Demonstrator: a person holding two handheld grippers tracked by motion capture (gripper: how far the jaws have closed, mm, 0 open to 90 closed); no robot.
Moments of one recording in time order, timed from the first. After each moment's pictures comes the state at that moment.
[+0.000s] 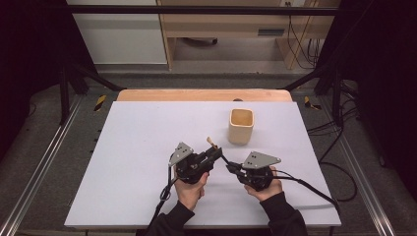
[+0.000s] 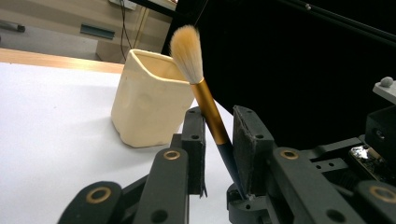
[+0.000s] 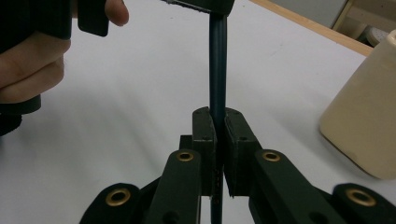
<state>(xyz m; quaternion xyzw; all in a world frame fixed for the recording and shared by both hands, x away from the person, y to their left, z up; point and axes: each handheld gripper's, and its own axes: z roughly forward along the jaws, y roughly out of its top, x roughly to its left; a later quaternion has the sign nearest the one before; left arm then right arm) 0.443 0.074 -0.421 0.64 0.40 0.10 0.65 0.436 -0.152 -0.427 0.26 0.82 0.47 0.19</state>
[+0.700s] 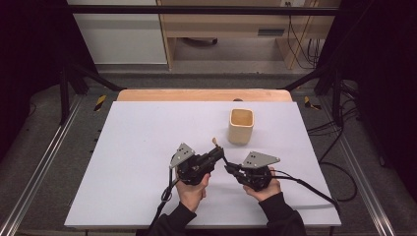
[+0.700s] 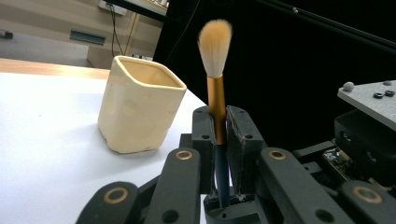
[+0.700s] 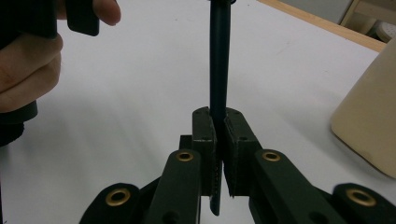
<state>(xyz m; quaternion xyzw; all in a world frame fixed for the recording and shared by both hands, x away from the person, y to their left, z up) 0.436 0.069 -0.416 0.64 0.38 0.10 0.66 0.437 -0.150 -0.429 0.26 0.82 0.48 0.17</state>
